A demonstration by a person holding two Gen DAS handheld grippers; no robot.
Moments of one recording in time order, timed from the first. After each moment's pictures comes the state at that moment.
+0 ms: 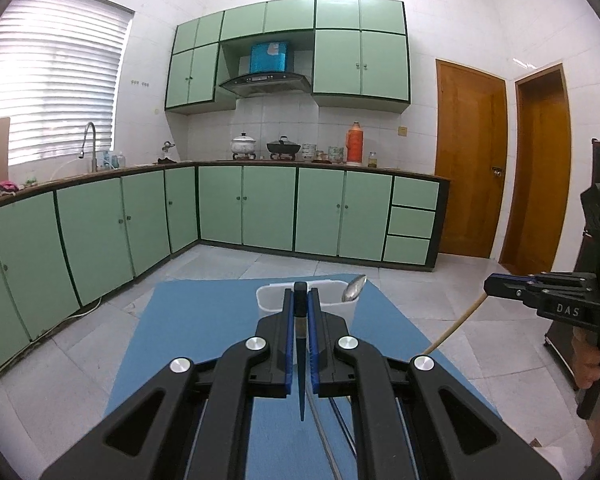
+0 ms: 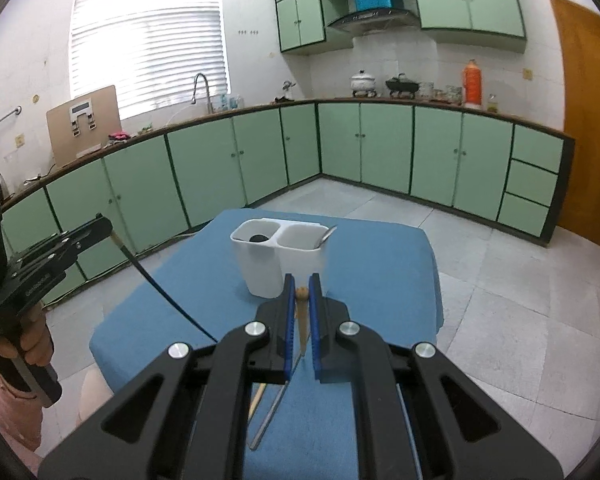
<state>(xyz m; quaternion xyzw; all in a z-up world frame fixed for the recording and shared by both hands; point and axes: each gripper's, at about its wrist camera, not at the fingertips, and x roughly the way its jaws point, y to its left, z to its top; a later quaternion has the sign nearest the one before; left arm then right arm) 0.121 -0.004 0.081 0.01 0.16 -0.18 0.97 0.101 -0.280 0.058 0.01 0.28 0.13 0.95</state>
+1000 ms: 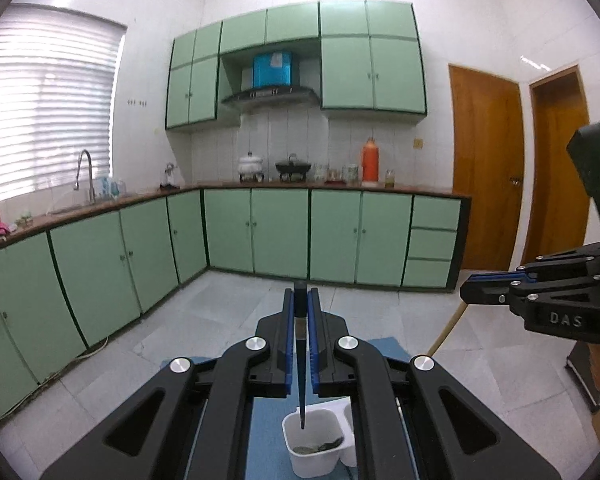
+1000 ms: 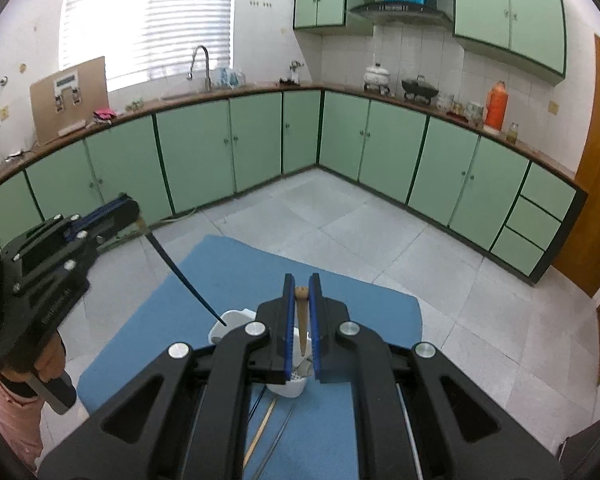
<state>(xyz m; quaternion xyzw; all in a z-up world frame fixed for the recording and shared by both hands) 0.281 -0.034 0.171 0.03 0.15 -0.16 0.98 0.274 -0.219 0.163 -0.06 0.33 0.12 0.94</state>
